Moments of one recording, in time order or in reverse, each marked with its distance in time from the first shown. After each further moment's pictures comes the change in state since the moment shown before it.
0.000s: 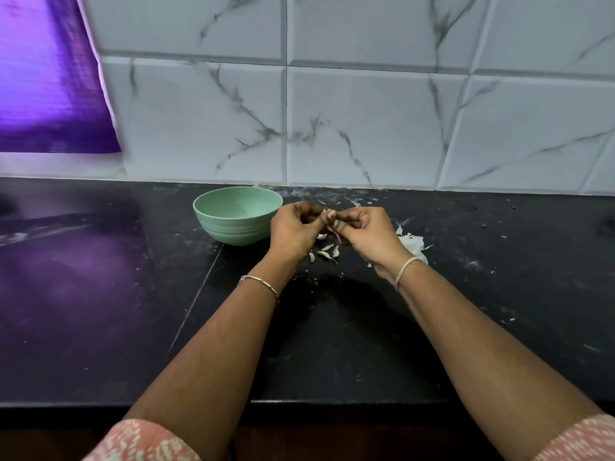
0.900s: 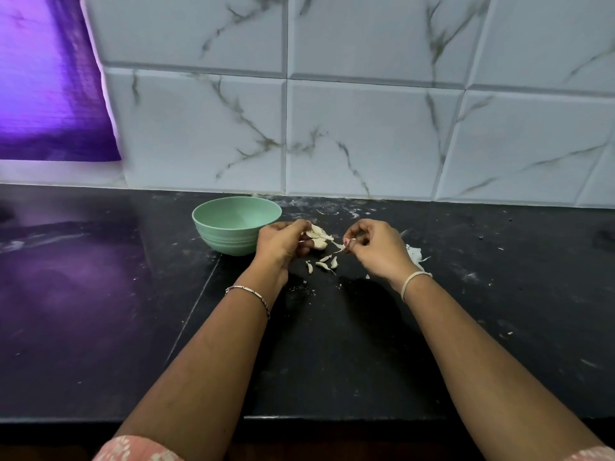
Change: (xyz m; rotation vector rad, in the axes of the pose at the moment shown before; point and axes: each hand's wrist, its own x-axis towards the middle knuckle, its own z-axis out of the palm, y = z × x) left_hand 0.005 0.002 -0.009 -0.381 0.102 -0.387; right_hand 0.001 0.001 -0.022 -0.605 0.060 -0.016
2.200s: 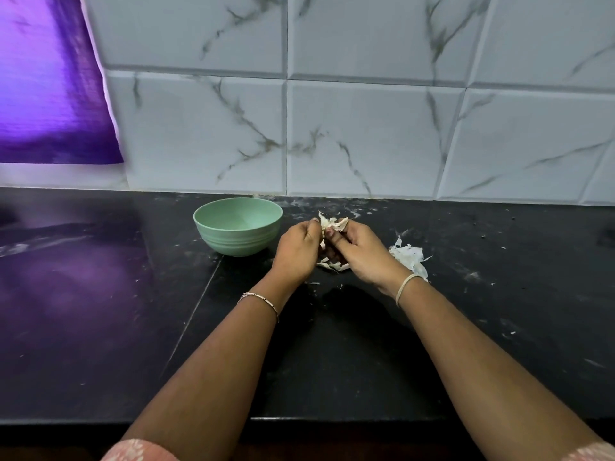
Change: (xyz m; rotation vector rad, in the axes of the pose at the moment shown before) left_hand -0.008 -0.011 0.008 0.586 -0.130 0.329; right_hand -0.004 -0.012 0.020 0.466 -0.219 -0.133
